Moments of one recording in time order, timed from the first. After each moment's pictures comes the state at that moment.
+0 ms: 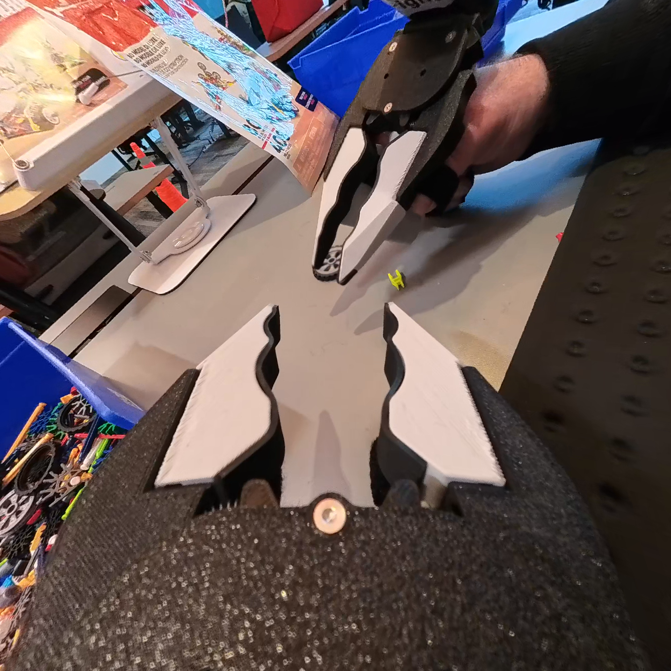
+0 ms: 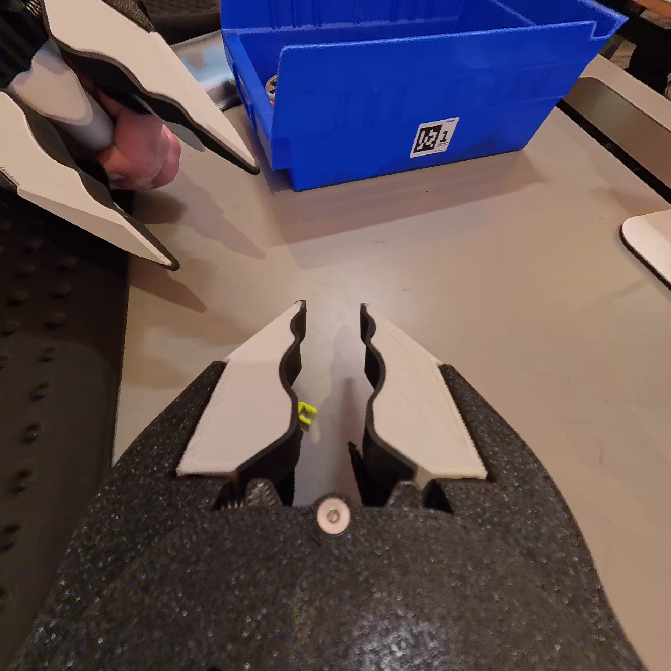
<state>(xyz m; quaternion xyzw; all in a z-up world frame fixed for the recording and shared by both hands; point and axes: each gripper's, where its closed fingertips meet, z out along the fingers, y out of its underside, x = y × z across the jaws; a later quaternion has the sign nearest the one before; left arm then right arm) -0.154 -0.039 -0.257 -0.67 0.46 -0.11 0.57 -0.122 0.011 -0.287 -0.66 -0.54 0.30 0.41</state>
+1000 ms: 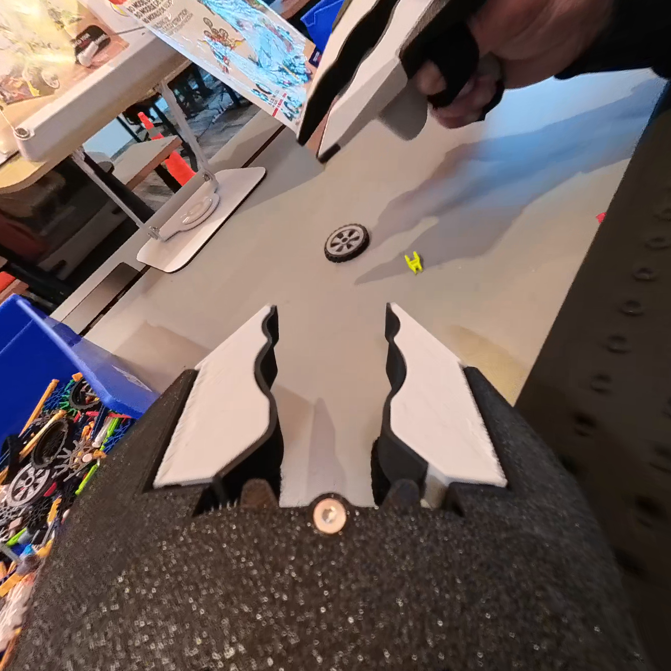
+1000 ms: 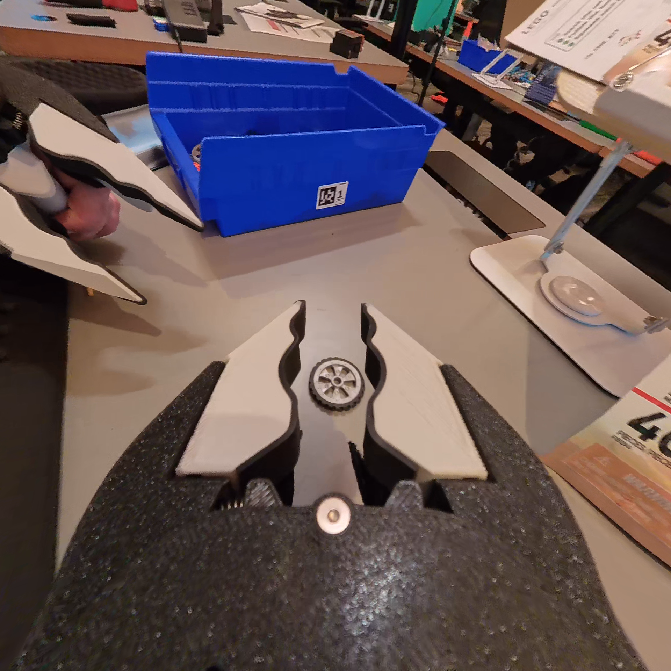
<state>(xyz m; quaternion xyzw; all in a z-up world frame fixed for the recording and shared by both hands) -0.160 -0.028 -0.267 -0.69 0.46 -0.08 0.55 -0.081 0.047 -0.237 -0.66 -0.48 0.26 0.51</state>
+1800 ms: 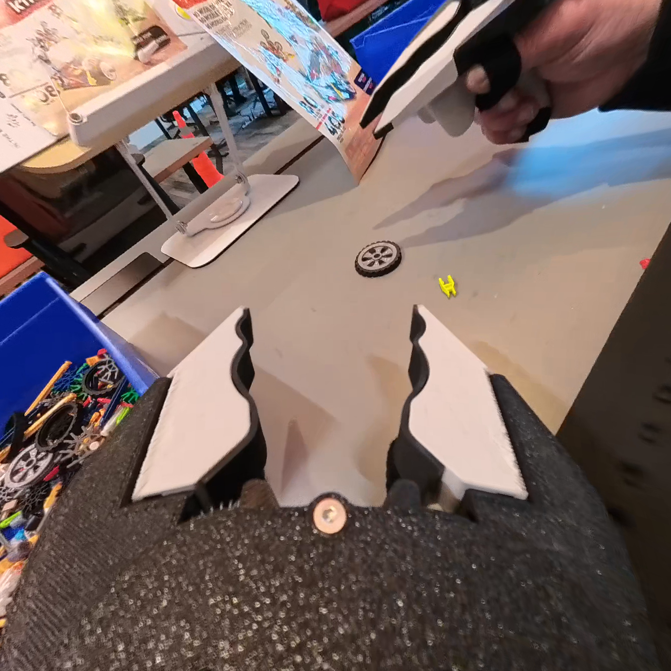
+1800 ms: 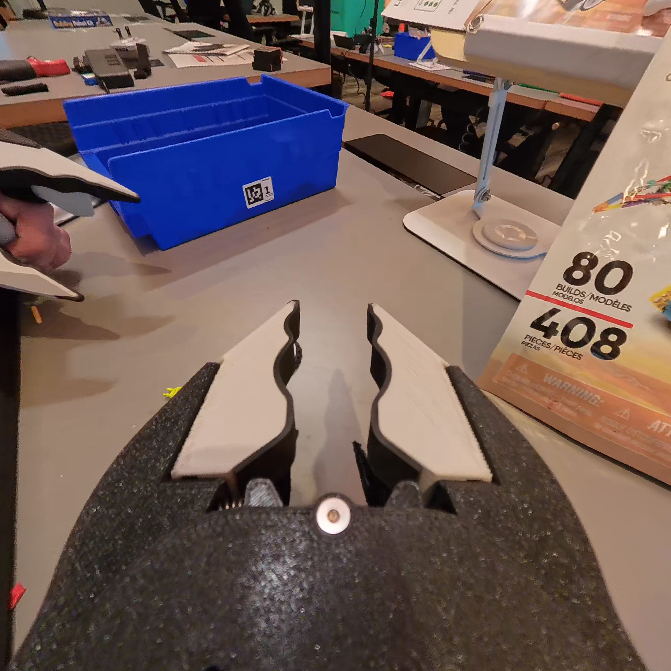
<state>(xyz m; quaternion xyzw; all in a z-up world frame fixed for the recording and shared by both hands) -0.168 -0.008 -0.256 -0.70 0.40 -0.10 0.58 -0.025 0.089 -0.240 -0.71 -0.39 0.28 0.51</state>
